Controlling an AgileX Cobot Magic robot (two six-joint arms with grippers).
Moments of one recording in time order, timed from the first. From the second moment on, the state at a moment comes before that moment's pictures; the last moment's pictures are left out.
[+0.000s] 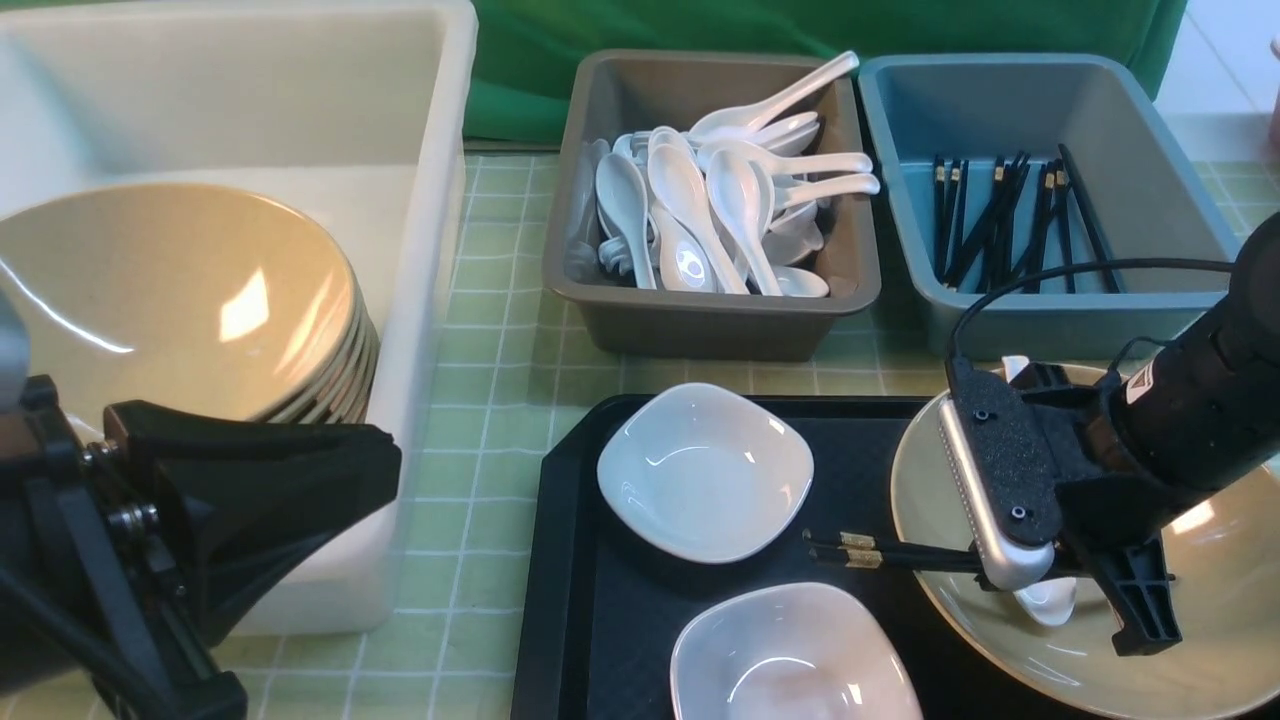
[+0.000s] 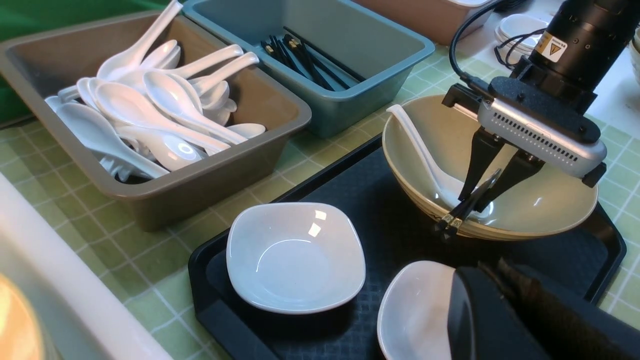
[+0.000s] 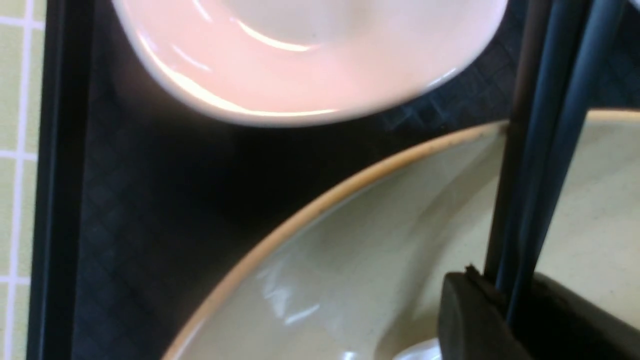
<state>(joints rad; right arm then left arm) 0.30 1.51 -0.93 0.31 0.74 -1.46 -0.21 0.63 -0.66 -0.90 0.79 0.96</state>
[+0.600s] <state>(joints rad) 0.18 1.52 -1.19 0.35 0.77 -1.17 -0.21 0.63 -0.66 -0.90 0.79 0.98</state>
